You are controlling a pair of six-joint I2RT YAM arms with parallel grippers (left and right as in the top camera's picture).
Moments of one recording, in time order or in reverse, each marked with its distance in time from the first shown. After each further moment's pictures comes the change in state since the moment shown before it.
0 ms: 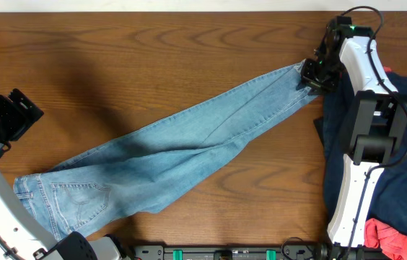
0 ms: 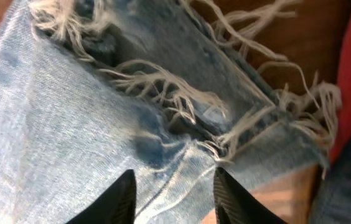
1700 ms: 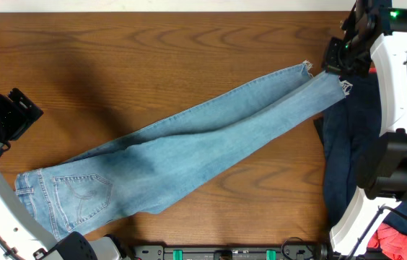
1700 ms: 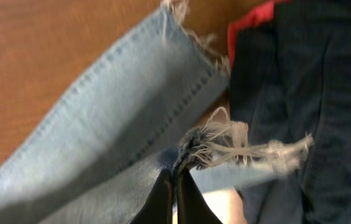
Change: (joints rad) left arm 0.000 0.000 0.000 0.009 0.000 0.000; right arm 0.002 -0.377 -0.031 -0.070 0.115 -0.027
